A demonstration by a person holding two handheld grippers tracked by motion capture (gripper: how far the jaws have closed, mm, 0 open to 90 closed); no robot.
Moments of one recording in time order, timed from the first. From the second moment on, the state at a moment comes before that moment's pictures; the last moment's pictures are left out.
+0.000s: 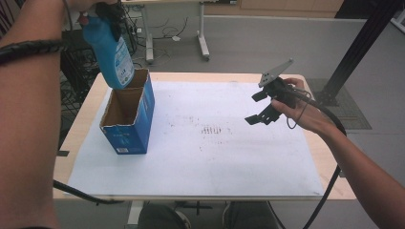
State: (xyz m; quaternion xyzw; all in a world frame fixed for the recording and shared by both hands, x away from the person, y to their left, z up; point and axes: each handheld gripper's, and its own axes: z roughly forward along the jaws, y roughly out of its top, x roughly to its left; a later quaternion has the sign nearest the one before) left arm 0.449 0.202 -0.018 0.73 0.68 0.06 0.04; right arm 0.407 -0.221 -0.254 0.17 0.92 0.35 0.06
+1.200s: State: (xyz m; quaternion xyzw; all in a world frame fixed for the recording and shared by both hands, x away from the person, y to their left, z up) left arm 0.453 0.222 -0.063 0.67 0.74 0.05 0.04; right arm 0.401 -0.227 -0.252 0.17 0.92 0.34 0.08
